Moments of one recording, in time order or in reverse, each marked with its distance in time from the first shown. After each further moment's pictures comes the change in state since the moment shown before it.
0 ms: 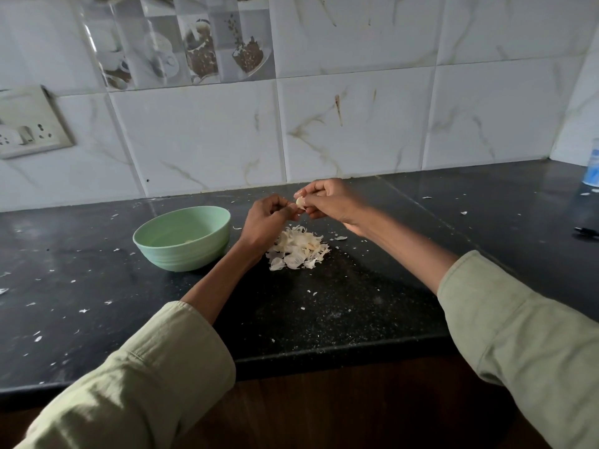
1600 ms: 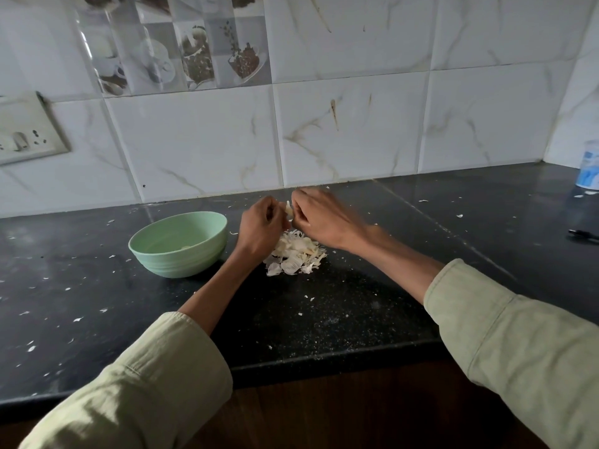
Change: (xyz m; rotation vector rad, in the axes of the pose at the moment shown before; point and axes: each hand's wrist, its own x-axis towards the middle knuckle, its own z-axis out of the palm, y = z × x) left_hand -0.005 0.003 0.002 0.214 0.142 0.129; right_hand -0.014 -0.001 0.019 -1.003 0.046 -0.552
